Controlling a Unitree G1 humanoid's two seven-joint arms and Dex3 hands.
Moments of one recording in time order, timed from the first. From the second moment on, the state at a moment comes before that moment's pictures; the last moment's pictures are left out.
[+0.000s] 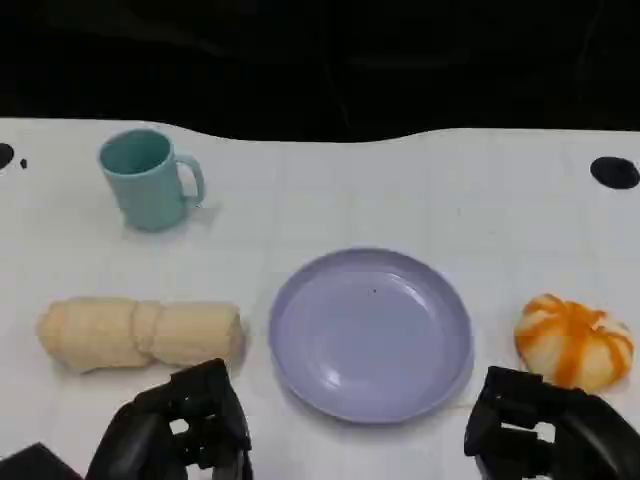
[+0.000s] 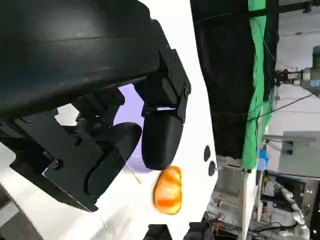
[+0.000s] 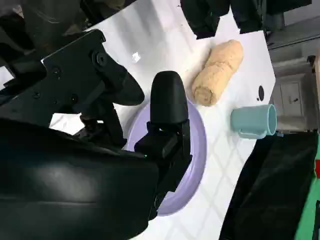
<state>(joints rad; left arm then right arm) 0.40 0.06 -0.07 -0.36 -0.21 0.02 -0.25 0.38 -0.21 0.11 -0.58 0.17 0.38 0.27</state>
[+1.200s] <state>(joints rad) 0.37 0.08 -0.05 -0.34 -0.19 0.00 -0.25 0.34 -0.21 0.12 -0.58 0.17 0.40 0.26</state>
